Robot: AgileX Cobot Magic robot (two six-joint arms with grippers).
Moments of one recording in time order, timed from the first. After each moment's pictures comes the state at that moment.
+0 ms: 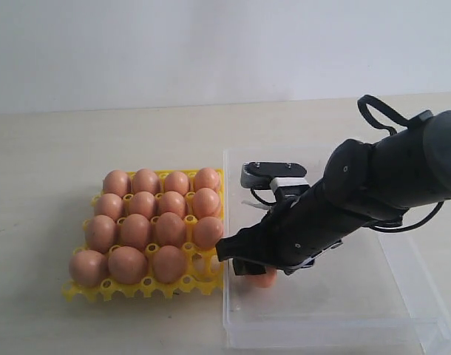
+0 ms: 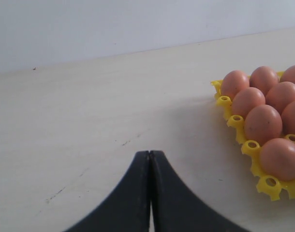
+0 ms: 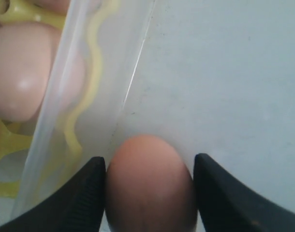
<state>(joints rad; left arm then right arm) -0.09 0.03 0.00 0.10 0.33 -0.03 0.59 1.87 -0.86 0.72 0.30 -0.32</state>
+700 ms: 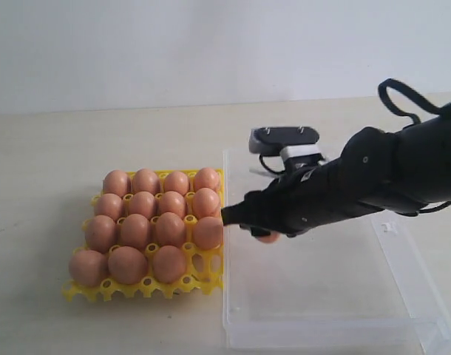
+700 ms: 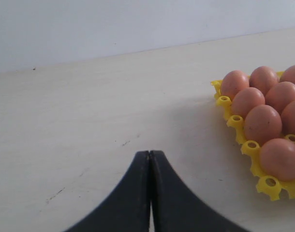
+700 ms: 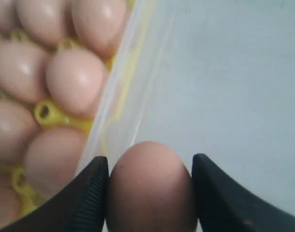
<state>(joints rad) -0.09 0.03 0.00 0.10 0.33 -0.03 0.60 1.76 -0.83 0.68 0.08 -0.33</state>
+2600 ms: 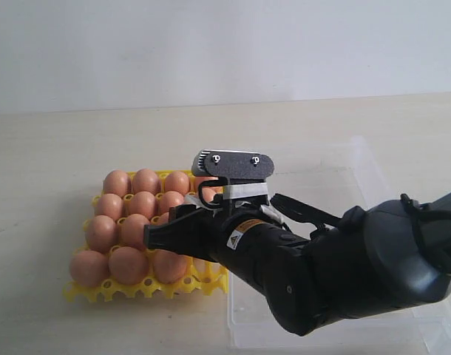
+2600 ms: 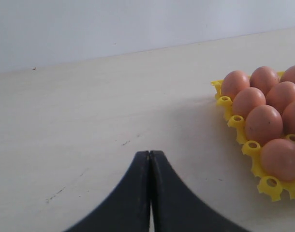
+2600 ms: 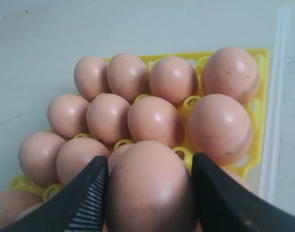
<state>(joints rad) -0.09 0.03 0.00 0.10 0.33 -0.03 0.95 1.89 -0.76 0.61 -0.57 0.08</state>
